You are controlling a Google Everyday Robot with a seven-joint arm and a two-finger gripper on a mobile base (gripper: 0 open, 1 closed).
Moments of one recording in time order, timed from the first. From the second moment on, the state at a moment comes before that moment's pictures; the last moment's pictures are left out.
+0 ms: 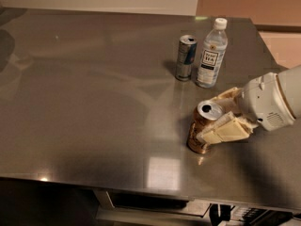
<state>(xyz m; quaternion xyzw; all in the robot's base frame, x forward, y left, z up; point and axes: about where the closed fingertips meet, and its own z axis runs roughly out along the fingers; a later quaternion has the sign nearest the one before) 0.417 -0.130 0.889 -0.56 0.74 0.21 0.32</state>
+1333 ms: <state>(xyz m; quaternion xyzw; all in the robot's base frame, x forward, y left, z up) 0.432 -0.123 0.915 -0.64 0.76 0.09 0.12</state>
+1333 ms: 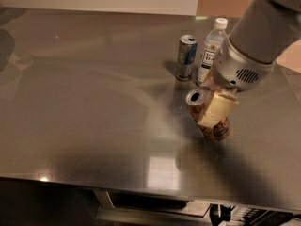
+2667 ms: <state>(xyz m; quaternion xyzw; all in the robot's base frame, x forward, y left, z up) 0.458 -0.152 0.880 -0.67 0.74 -0.07 -0.04</state>
